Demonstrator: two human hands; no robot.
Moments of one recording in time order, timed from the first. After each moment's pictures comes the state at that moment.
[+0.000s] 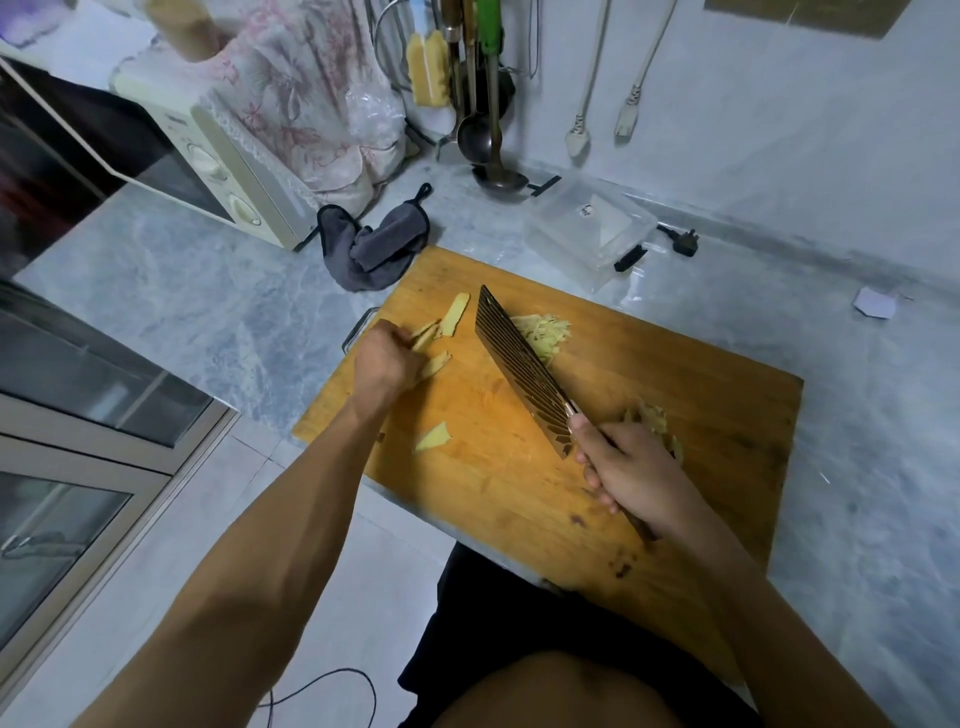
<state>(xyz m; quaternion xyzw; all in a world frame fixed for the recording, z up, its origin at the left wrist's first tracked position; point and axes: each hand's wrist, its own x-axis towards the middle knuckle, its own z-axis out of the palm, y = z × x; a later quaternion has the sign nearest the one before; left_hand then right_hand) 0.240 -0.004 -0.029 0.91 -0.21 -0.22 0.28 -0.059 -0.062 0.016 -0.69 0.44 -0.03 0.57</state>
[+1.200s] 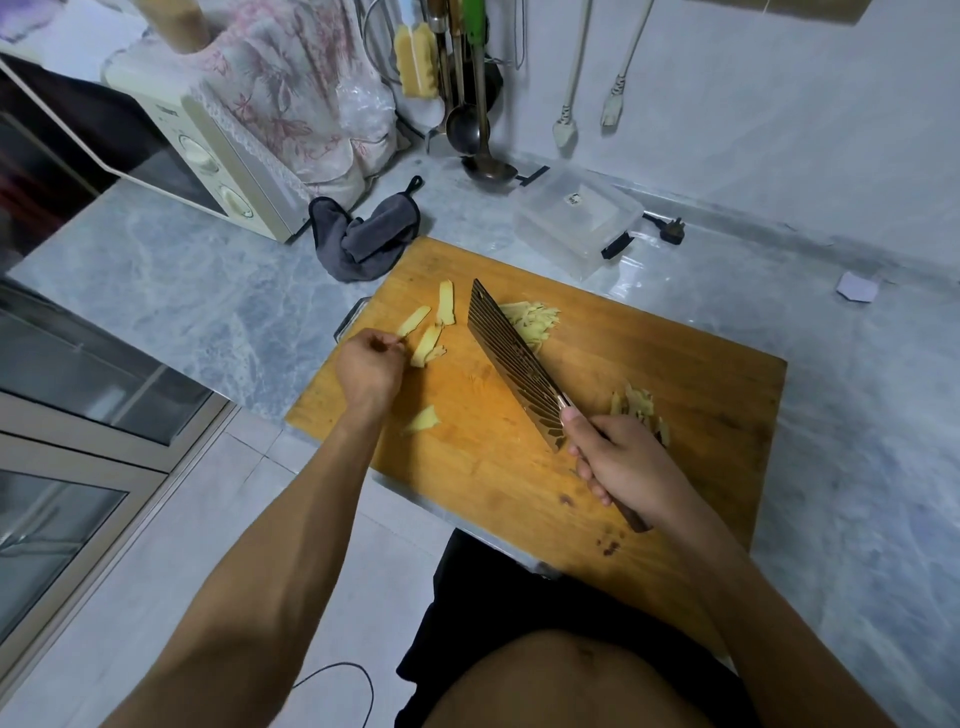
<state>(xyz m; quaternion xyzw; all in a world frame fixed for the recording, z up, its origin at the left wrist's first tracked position) 0.220 0.020 -0.045 0.87 -0.12 -0.17 0.44 -0.073 -0.054 0.015 -0.69 0.44 -0.02 0.57</state>
